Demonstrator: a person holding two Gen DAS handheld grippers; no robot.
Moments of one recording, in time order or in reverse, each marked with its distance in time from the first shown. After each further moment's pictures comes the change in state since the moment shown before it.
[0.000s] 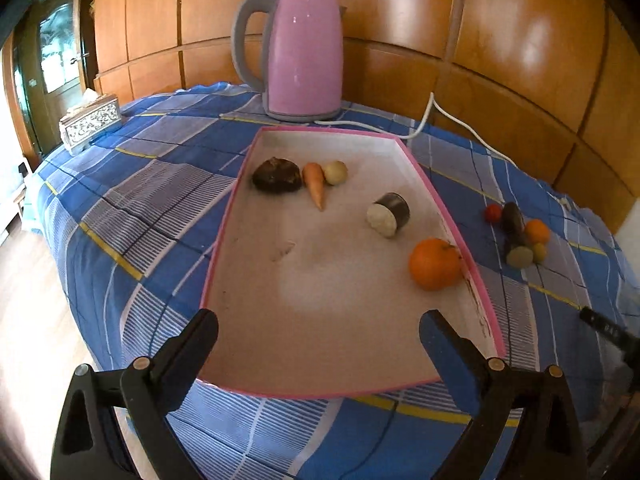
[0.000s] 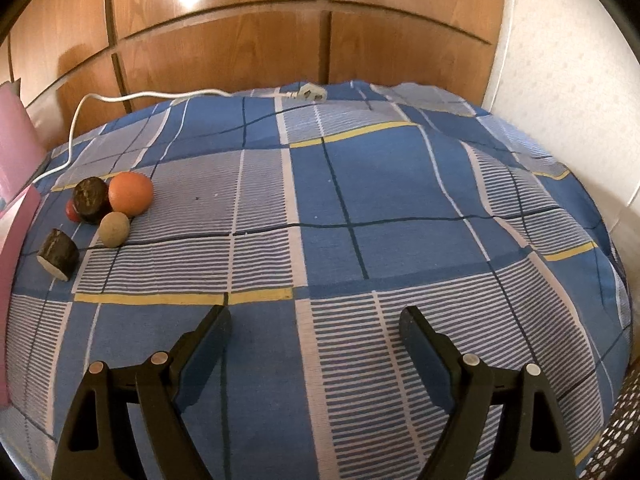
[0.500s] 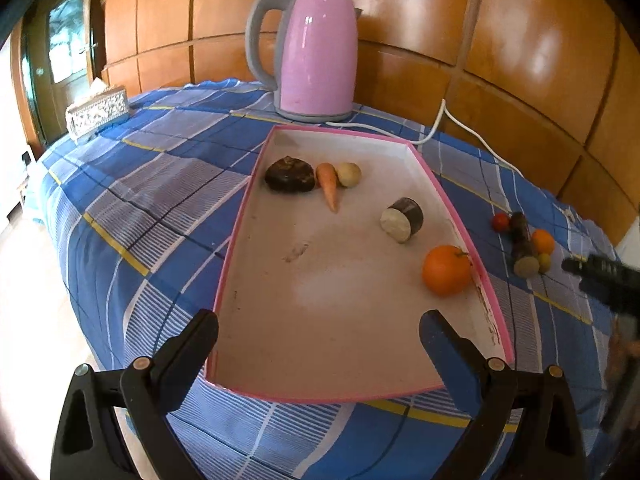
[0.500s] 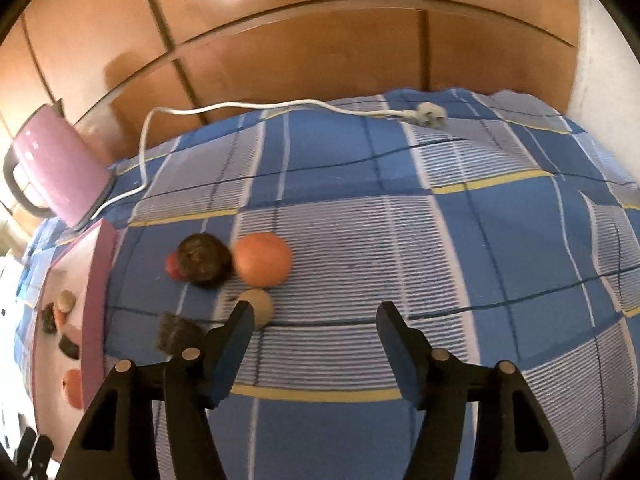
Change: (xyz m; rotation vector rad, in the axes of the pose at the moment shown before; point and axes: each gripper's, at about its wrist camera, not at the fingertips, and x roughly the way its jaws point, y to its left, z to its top) left arm 0.003 0.014 0.000 -0.052 -0.006 0.001; right arm 0.003 0.073 0.056 -0.011 0.055 0.268
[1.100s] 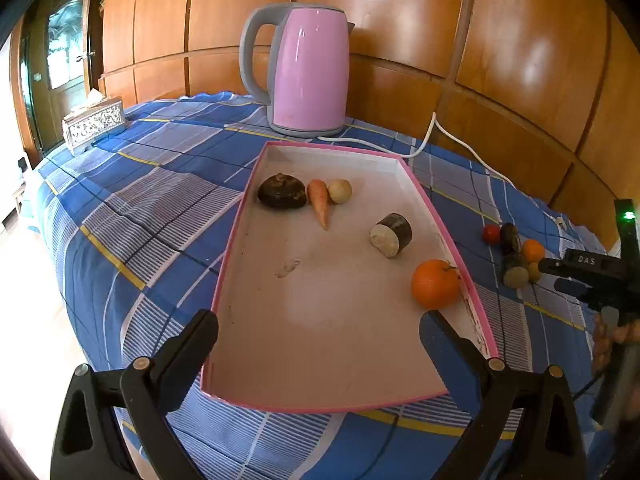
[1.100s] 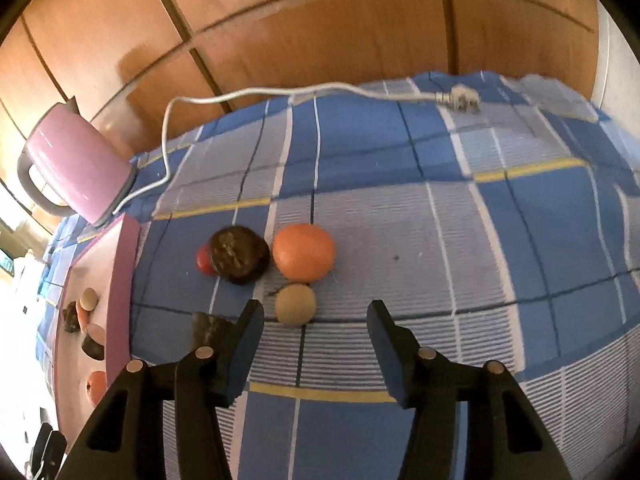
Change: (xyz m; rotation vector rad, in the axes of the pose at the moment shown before) left arm -0.007 -0.004 0.004 0.016 -0.046 -0.023; right arm 0.015 0.012 0.007 0.028 0.063 0.086
